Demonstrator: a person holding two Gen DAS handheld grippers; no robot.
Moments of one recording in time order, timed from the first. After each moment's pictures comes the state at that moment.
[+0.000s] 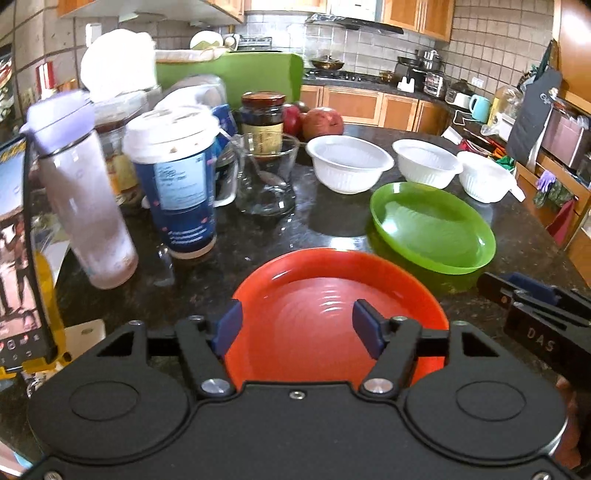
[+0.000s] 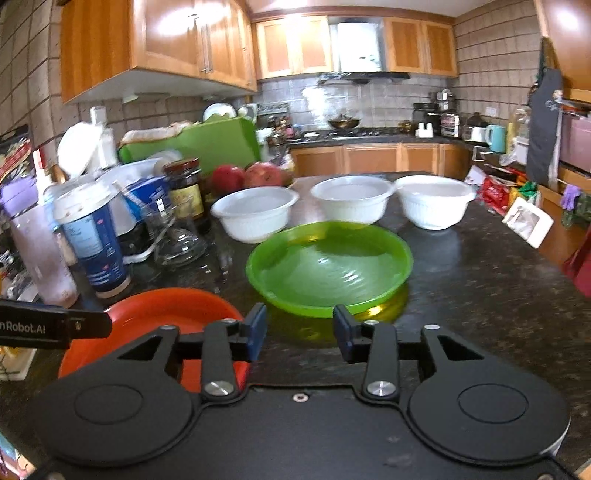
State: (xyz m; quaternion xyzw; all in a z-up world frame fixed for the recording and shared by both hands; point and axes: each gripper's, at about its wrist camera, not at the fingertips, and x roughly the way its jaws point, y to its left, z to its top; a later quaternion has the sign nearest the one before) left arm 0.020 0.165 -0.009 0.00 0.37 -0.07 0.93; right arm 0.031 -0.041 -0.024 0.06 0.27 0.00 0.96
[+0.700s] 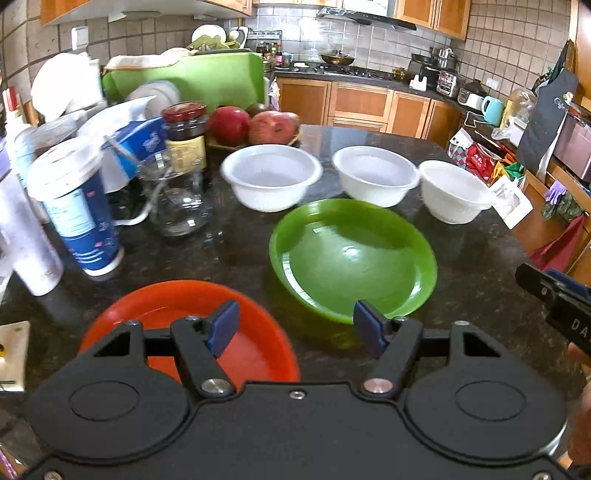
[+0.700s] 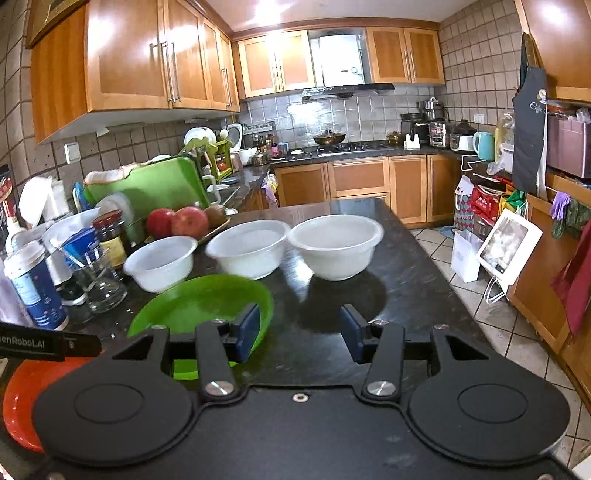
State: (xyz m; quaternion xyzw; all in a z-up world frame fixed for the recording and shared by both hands) left arm 0.061 0.034 -0.001 -0.02 0.38 -0.03 0.92; right arm 0.069 -0.211 -0.001 0.07 0.24 0.01 0.97
